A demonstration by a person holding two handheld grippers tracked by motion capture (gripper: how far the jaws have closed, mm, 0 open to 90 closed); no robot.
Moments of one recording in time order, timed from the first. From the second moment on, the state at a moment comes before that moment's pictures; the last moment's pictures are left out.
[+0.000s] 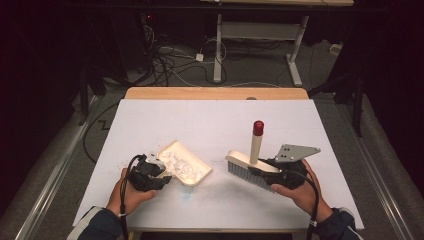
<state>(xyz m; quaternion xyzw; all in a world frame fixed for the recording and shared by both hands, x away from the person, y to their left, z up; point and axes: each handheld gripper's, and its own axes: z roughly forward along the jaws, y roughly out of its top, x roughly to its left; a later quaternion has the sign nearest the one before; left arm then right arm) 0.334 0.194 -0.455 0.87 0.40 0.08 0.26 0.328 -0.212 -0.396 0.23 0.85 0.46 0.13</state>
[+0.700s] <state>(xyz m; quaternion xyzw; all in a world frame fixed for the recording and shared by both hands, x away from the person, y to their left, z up) 0.344 0.216 -0.455 0.85 0.45 0.11 0.26 0.321 -0.272 -0.400 0.30 0.85 0.42 0.06</state>
